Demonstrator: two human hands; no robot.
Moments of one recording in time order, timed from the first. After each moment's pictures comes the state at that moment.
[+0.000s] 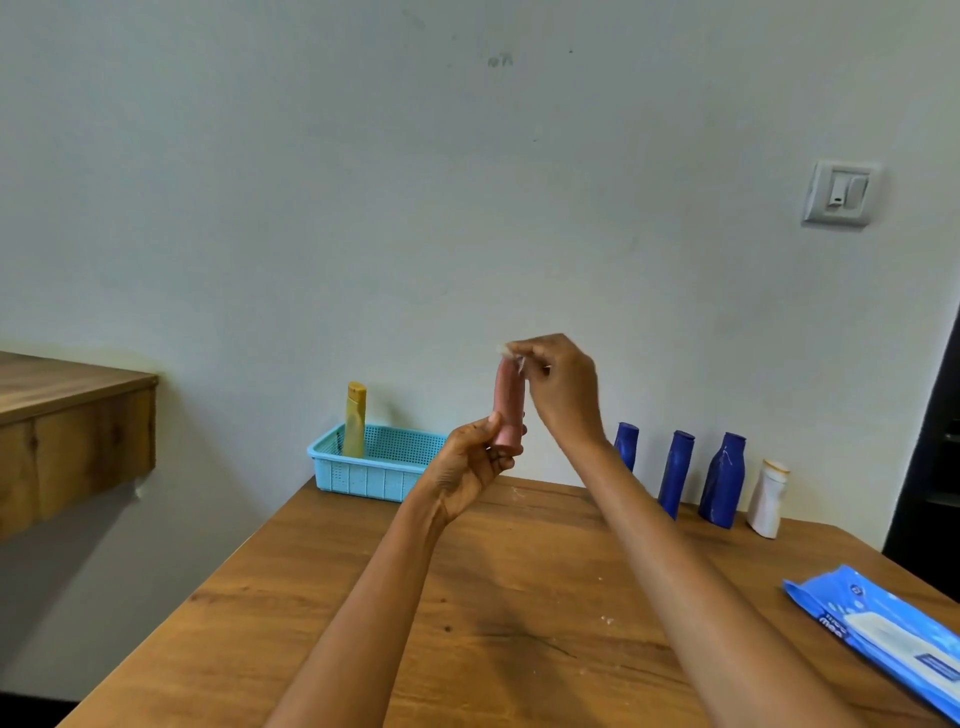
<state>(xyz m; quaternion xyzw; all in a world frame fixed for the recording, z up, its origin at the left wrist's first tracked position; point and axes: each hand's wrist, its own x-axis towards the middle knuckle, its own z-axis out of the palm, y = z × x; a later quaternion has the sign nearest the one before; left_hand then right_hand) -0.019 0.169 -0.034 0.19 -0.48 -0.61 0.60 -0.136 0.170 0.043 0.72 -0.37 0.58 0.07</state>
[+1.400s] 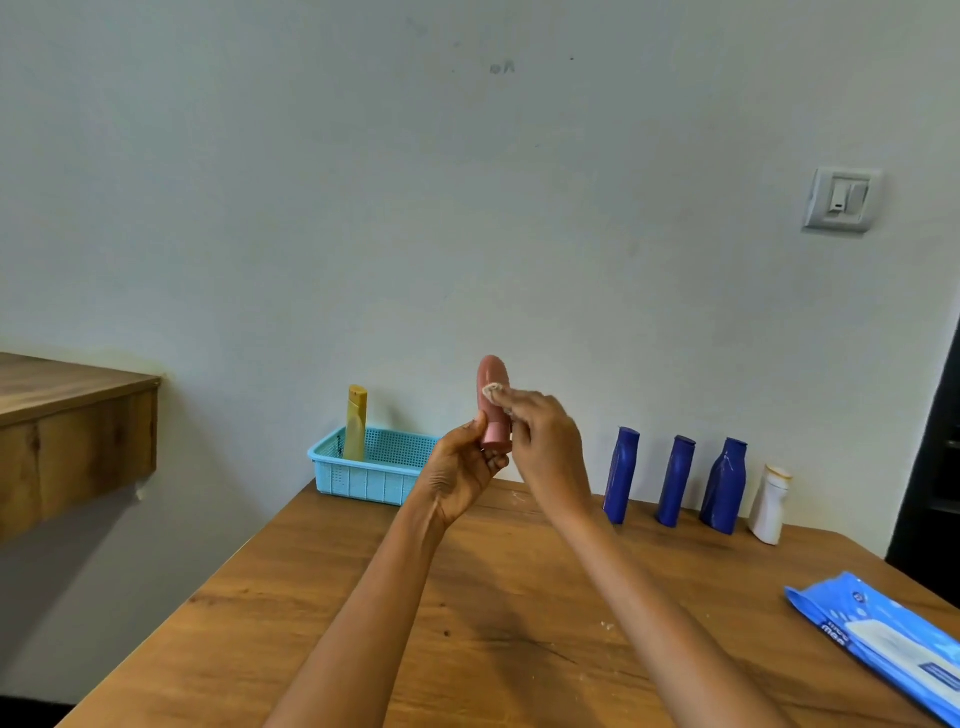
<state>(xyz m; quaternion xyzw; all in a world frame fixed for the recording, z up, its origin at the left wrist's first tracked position) -0.017 0.167 -0.037 0.14 -0.41 -0.64 0.64 -0.130 0.182 -0.011 0.76 -0.35 0.54 0.10</state>
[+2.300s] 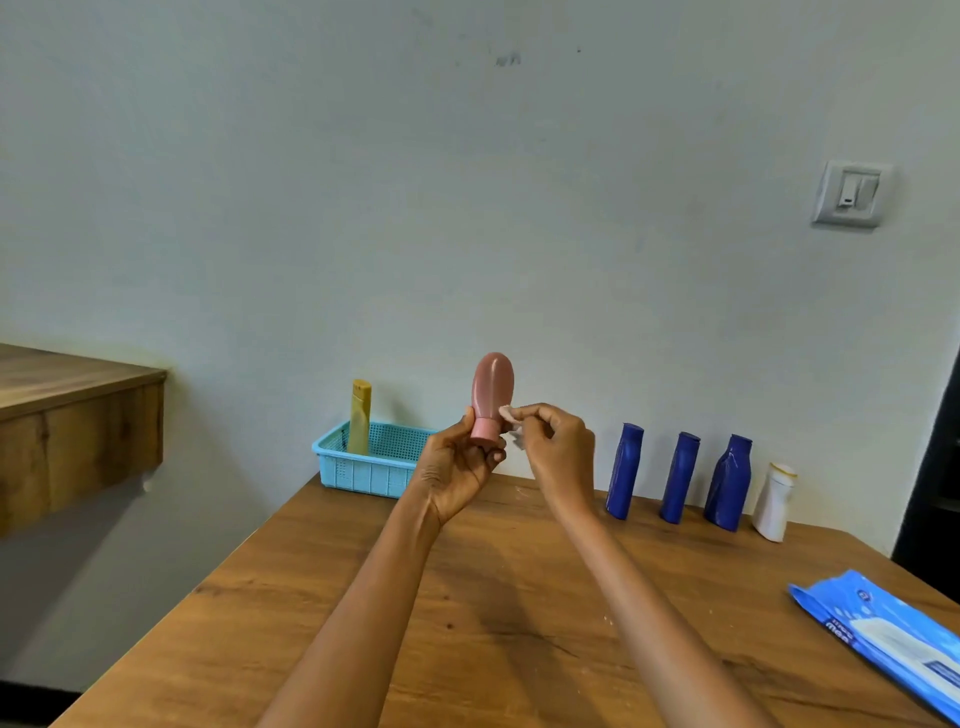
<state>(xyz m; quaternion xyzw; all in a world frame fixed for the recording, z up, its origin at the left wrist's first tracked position) -0.011 0.166 -0.039 0.12 -0.34 -0.68 0.64 -0.129 0.181 -0.022 0.66 -0.40 0.63 -0.10</state>
